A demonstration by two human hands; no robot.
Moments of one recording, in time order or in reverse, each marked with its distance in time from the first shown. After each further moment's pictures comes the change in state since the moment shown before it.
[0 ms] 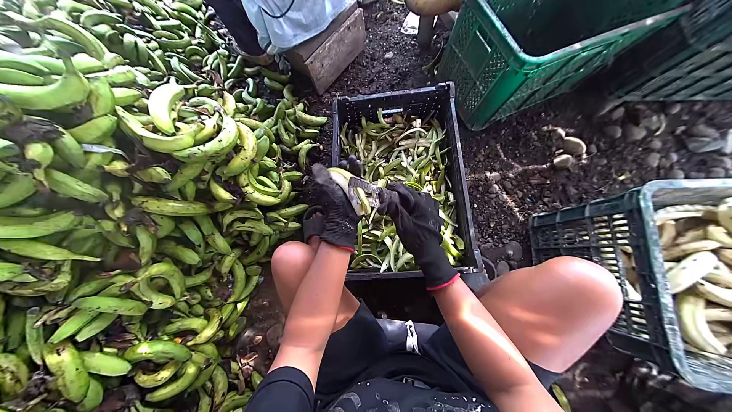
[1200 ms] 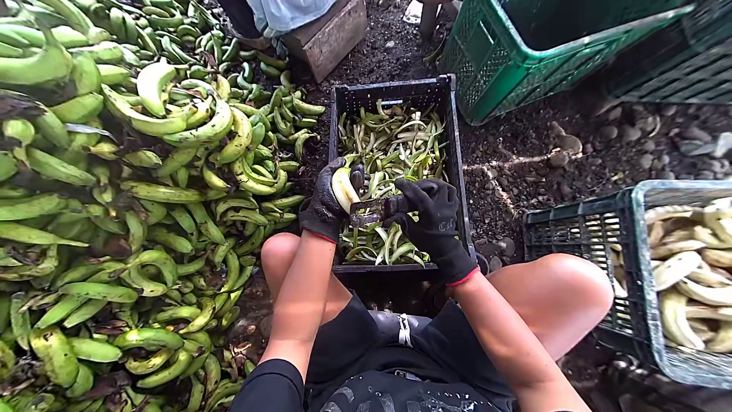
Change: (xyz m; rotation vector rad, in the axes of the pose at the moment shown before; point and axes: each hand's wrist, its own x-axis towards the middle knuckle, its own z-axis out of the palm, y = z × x) left_hand 0.010 0.032 0.001 -0.421 -0.172 -0.554; right_hand -0.002 0.029 -0.015 -0.137 0.246 -0.477
